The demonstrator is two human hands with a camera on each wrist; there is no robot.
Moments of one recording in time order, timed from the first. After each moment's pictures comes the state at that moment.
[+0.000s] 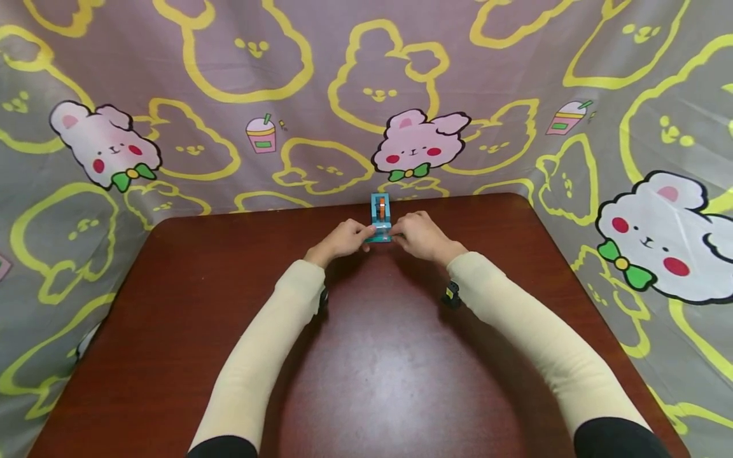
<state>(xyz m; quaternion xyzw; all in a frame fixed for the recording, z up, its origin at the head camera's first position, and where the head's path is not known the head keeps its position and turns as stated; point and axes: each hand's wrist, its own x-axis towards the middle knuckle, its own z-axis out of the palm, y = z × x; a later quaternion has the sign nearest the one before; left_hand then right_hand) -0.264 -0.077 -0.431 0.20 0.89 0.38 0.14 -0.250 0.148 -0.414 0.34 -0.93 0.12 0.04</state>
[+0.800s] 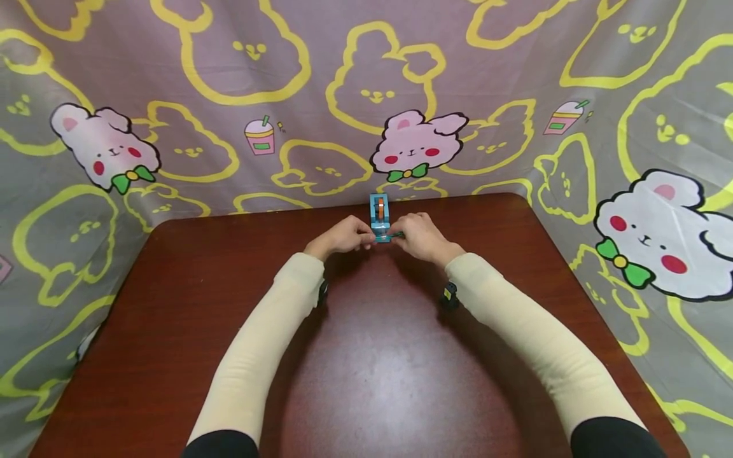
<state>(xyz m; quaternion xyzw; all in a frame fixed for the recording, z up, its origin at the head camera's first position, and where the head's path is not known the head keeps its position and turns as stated) -0.272 -0.072 -0.418 0.23 0.87 0.39 0.19 -0.250 0.149 -0.419 0.32 -0.93 0.16 0.05</state>
